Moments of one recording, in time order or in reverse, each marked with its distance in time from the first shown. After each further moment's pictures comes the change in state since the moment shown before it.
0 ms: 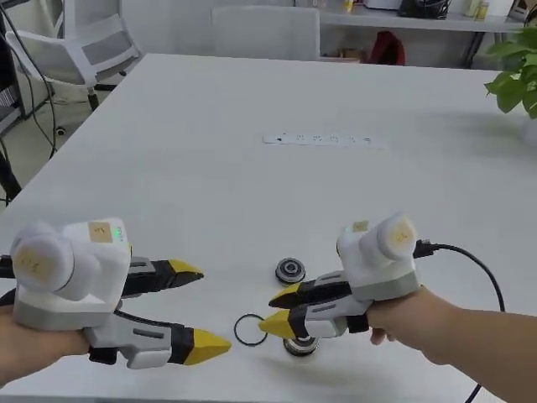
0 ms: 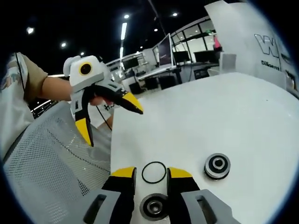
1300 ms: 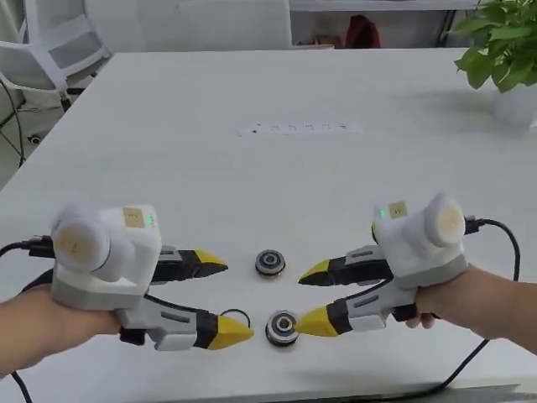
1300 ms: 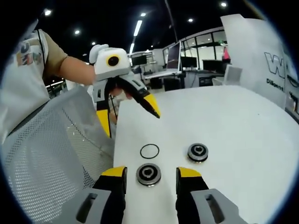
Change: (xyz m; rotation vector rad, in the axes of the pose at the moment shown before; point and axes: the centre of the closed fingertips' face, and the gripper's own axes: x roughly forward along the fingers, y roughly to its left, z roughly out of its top) left arm 0.050 -0.016 0.021 0.079 0.043 -0.118; right arm -0.059 -0.004 -0.024 -0.155 0.018 -0.013
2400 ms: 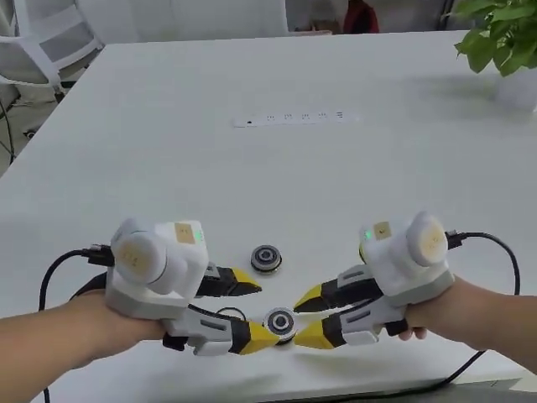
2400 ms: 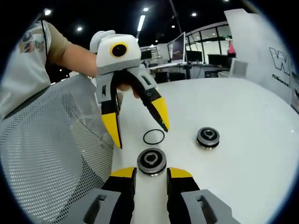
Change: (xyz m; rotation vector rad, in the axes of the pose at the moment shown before) left arm 0.048 -0.011 -0.014 0.023 0.065 -0.083; right arm 0.017 0.003 -0.030 0.004 0.045 0.060
